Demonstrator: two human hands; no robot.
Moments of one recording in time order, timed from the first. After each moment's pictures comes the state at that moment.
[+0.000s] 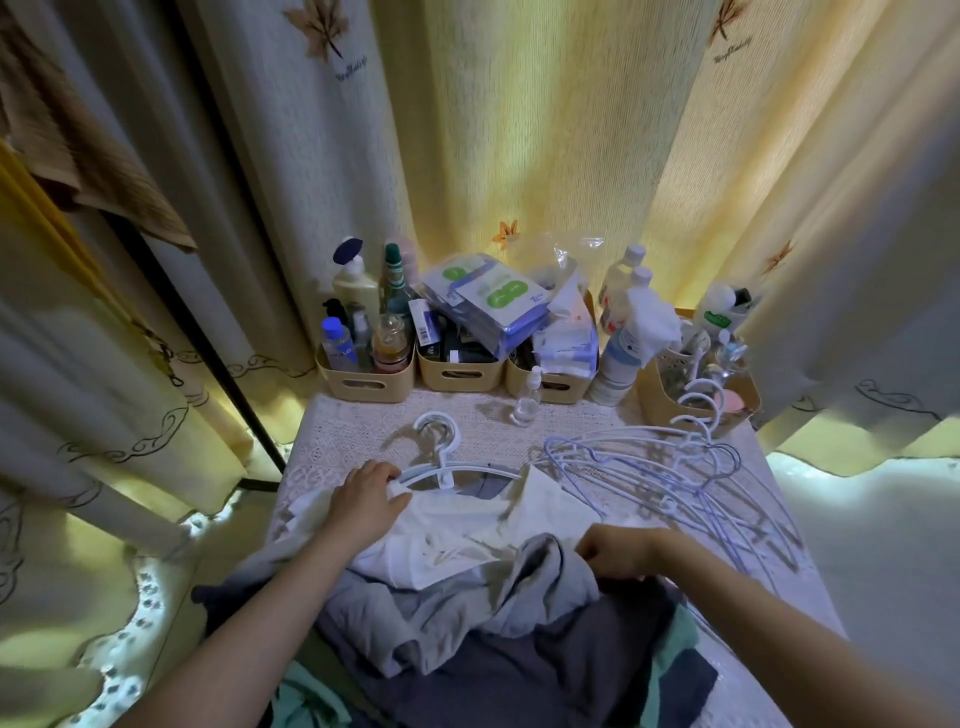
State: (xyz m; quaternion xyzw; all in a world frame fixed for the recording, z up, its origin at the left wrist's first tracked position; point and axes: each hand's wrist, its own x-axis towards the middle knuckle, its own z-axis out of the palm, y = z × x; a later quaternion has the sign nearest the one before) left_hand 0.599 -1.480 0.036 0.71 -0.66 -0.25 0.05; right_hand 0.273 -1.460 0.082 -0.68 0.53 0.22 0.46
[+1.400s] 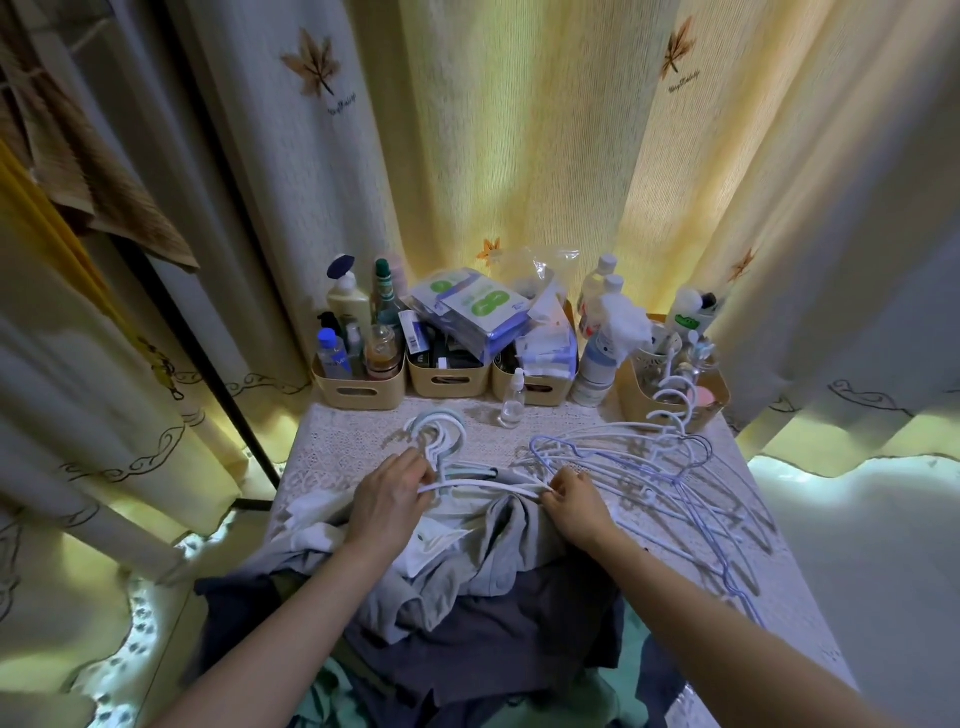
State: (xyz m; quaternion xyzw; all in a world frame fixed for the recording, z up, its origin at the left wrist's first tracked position) left_hand 0.547 -1.437 0.097 0.60 -0.77 -0.06 0.19; right_hand 0.303 -1.455 0.068 -0.59 0.73 -0.11 0.34
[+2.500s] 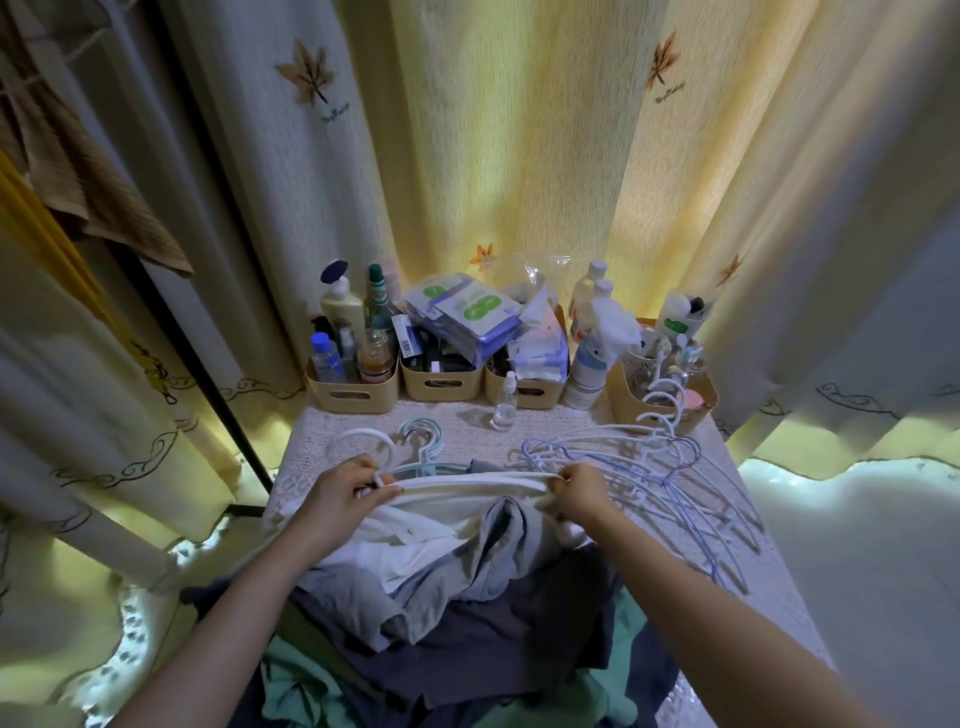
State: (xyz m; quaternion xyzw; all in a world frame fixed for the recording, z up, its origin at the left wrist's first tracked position) left_hand 0.595 -1.435 0.114 0.61 -0.68 -0.33 0.26; right_hand 0.292 -1.471 0.081 -0.51 0.76 -0.15 0.36
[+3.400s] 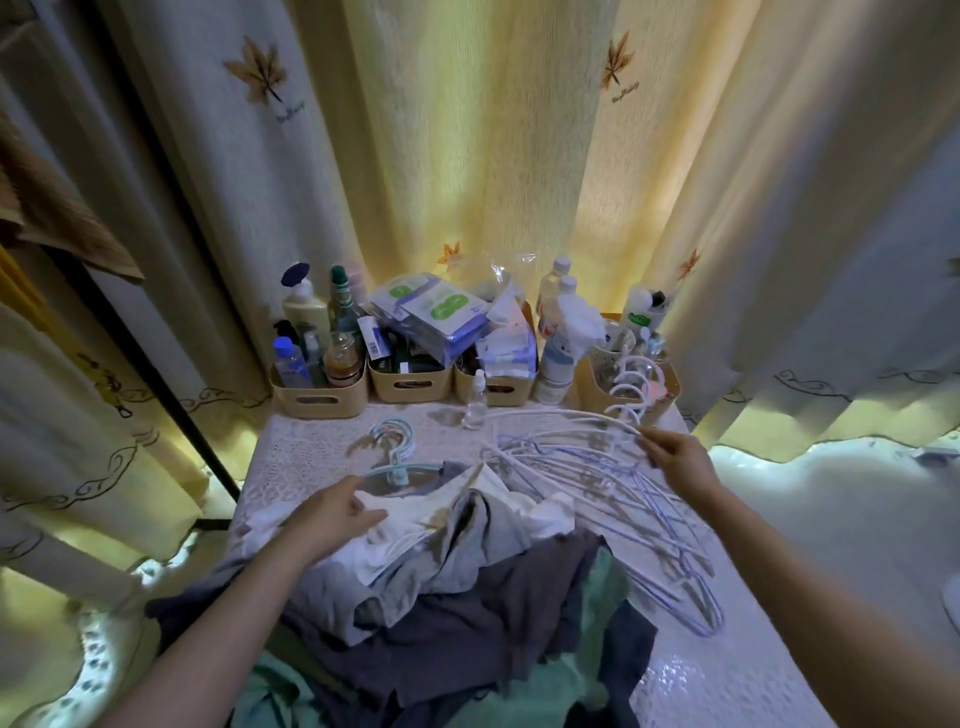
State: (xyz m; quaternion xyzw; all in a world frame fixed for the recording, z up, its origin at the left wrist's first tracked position) left_hand 0.592 -1.464 0.051 0.69 -0.64 -0.34 0.05; right_hand 0.155 -1.452 0.126 -0.52 0.74 -0.33 0.28
